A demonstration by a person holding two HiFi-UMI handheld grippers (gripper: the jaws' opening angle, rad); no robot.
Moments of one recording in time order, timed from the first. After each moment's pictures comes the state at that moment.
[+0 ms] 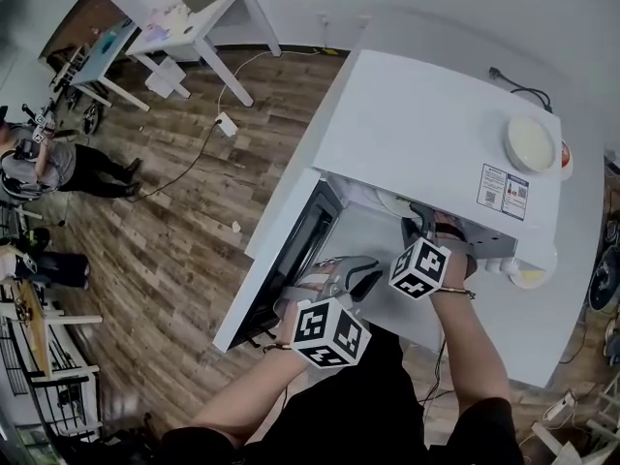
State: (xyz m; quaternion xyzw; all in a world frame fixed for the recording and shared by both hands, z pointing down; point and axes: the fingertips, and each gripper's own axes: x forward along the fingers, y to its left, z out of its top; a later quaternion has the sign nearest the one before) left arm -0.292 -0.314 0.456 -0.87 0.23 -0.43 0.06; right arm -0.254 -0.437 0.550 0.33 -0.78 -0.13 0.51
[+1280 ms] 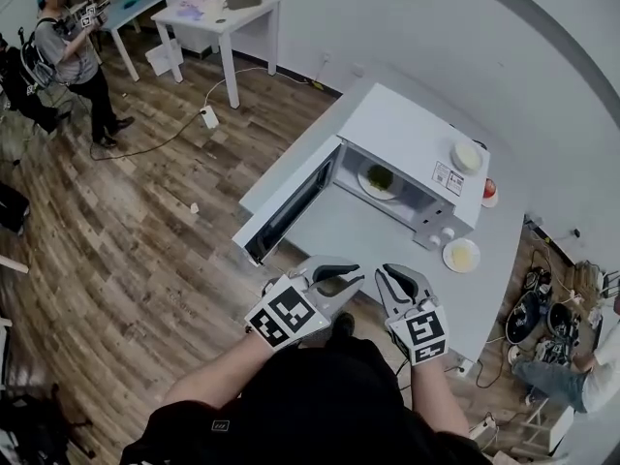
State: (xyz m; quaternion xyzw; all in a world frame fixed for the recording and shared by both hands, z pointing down) left arm -0.313 -0.136 0.297 -0.95 0.27 -0.12 -0.07; right arm -0.275 -0.163 0.343 0.36 -0.90 0.00 0.24
